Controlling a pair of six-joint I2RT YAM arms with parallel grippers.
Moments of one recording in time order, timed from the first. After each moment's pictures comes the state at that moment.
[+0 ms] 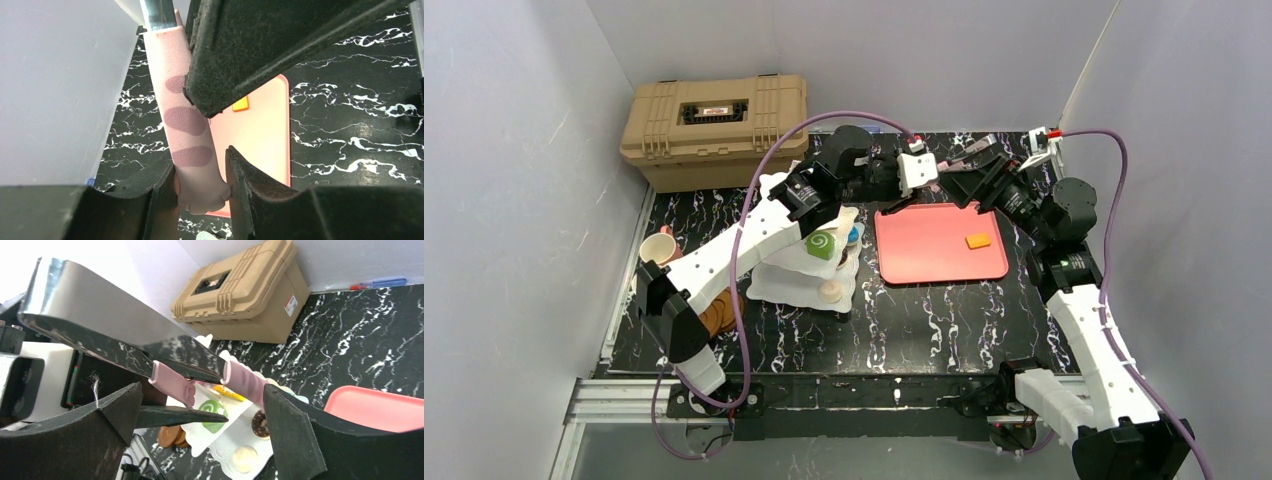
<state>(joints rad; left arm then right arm) -0.84 1.66 1.66 -0.31 0.43 0.54 0.18 0.90 0.91 0.09 -0.57 0.75</state>
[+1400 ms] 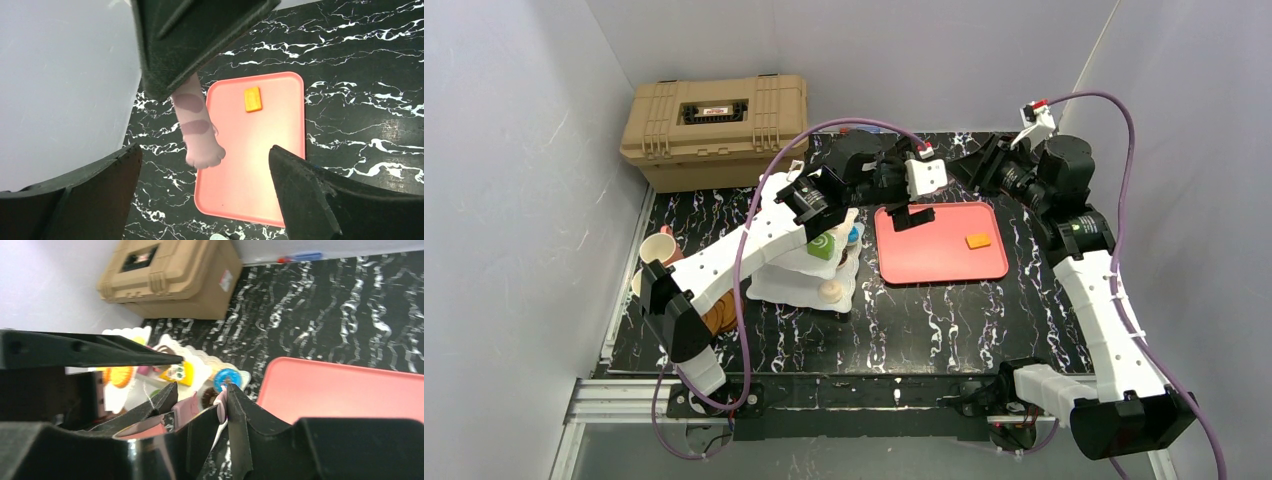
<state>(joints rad) -0.88 1.68 1.68 -0.30 0.35 0.60 0.20 1.07 1.22 -0.32 -0.46 0.52</state>
